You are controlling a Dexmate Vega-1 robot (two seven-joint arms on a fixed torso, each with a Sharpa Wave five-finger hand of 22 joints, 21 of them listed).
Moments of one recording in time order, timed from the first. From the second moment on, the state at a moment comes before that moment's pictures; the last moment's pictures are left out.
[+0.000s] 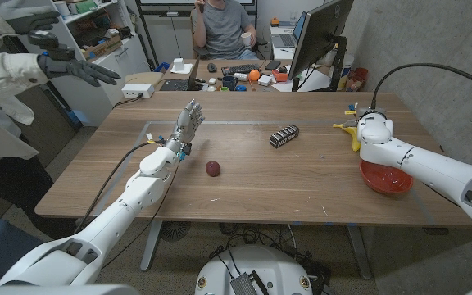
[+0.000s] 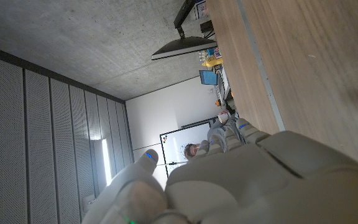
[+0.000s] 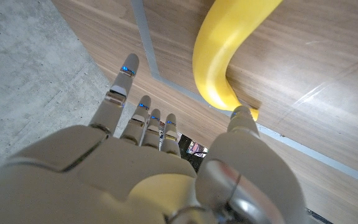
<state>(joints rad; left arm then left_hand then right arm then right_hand) 0.80 0.46 0.38 -1.24 -0.61 -0.28 -0.09 -0.01 0.06 0.42 0.20 0.23 -0.17 0.11 0.18 0.17 -0.17 0.07 0.19 0.19 -0.18 0.09 0.22 0.20 -0.11 0.06 0.23 0.20 -0.36 -0.82 -0.99 -1.40 -0.62 -0.87 0.23 0.44 -0.01 0.15 -0.13 0.27 0.15 -0.01 0.21 0.20 0.14 0.00 0.22 0.21 0.26 -0.03 0.25 0.21 0.67 0.13 0.27 0.17</state>
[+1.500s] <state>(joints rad) 0.81 0.47 0.38 -1.26 -0.61 -0.27 -0.08 -0.01 0.06 0.42 0.20 0.23 -0.17 0.11 0.18 0.17 -0.17 0.07 0.19 0.19 -0.17 0.09 0.22 0.20 -0.11 0.06 0.23 0.20 -0.28 -0.81 -1.04 -1.35 -0.58 -0.81 0.41 0.61 0.06 0.22 -0.16 0.28 0.29 0.00 0.24 0.20 0.32 0.00 0.27 0.21 0.50 -0.05 0.27 0.21 1.02 0.01 0.33 0.17</state>
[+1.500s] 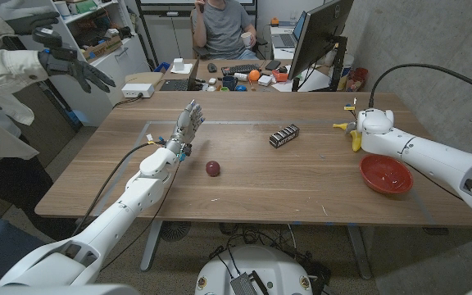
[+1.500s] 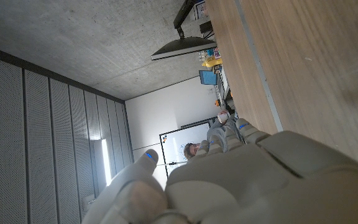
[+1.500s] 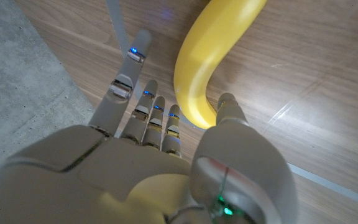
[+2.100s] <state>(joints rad) 0.80 0.46 0.38 -1.25 -0.61 -0.27 -0.09 -0.01 0.06 0.42 0.20 0.23 -0.17 0.11 0.18 0.17 -0.18 0.07 0.19 0.19 -0.17 0.09 0.21 0.20 -0.11 0.06 0.23 0.20 -0.29 -0.81 -1.02 -1.35 -0.57 -0.82 0.37 0.76 0.09 0.27 -0.17 0.28 0.51 -0.02 0.29 0.21 0.54 -0.01 0.34 0.22 0.74 -0.08 0.33 0.26 1.25 -0.10 0.38 0.18</state>
